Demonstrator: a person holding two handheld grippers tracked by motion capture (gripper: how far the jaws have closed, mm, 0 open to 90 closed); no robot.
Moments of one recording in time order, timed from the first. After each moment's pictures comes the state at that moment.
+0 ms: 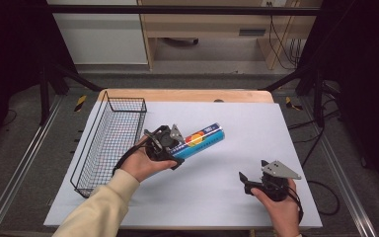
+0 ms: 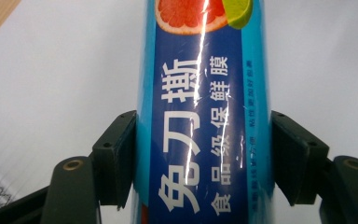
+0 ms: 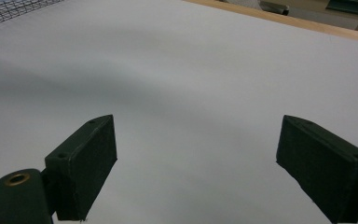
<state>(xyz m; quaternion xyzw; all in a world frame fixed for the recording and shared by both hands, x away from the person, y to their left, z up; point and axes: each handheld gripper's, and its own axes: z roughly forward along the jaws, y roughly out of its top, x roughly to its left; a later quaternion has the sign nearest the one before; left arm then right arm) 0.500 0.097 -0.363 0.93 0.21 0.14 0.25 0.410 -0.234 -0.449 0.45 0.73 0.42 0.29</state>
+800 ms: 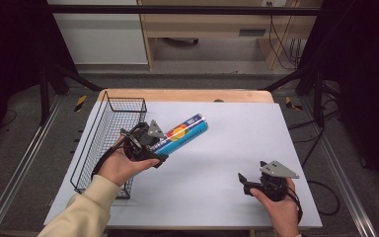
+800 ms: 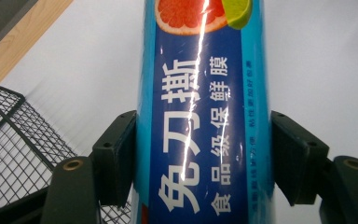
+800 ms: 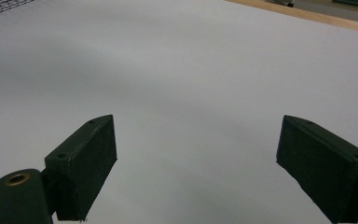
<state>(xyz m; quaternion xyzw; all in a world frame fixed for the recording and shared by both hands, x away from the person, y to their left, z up) 0.480 0.138 -0.333 0.92 0.26 0.17 0.25 0.412 -0.233 -0.453 0.45 0.74 0.42 0.28</state>
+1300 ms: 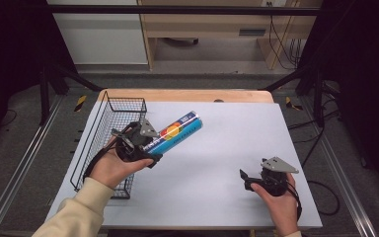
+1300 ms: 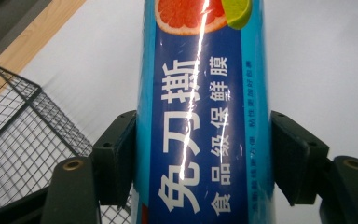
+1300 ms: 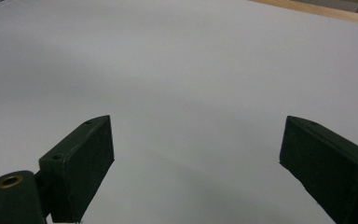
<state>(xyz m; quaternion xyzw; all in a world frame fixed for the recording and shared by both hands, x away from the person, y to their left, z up) 0.471 0.151 -0.321 0.91 0.27 0.18 0.25 0.426 -0.239 -0.457 0.46 0.74 0.40 0.28</state>
